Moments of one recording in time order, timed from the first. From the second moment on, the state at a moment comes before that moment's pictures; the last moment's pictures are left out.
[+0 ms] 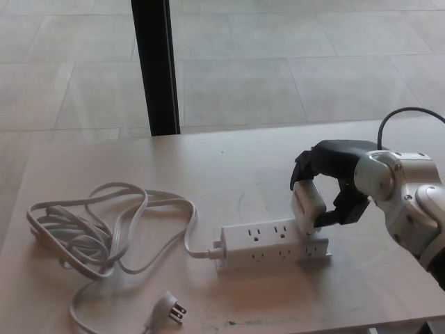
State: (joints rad) left_arm 0.20 0.65 0.32 1.08 -0.02 -0.19 0.04; right_arm -0.89 -0.44 0.60 0.51 -0.66 0.26 0.47
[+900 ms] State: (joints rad) left_arm 0.21 0.65 0.31 1.09 -0.02 -0.20 0.04; right_arm -0.82 -0.41 0.61 0.46 -0.81 0.36 0.33
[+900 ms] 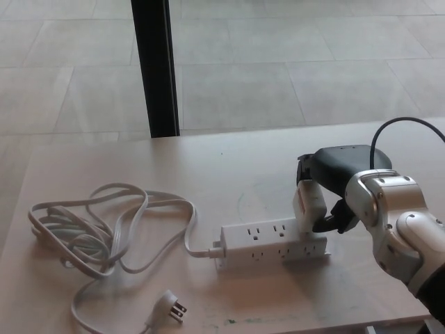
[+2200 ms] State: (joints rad) left_arm 0.20 0.67 0.33 1.10 -0.02 -0.23 0.03; right_arm -0.96 -0.58 0.51 0.50 -0.78 0.29 0.51
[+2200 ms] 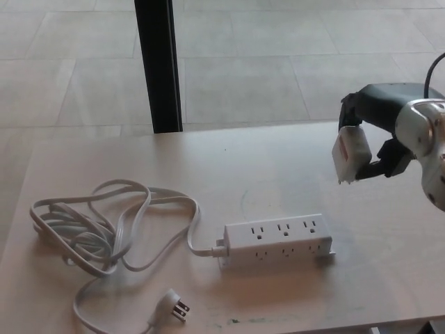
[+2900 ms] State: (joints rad) left_arm 0.19 0.67 0.33 1.11 -0.02 -0.24 0.03; right_arm -0.72 -0.54 0.45 0.61 -0.75 0.27 0.37
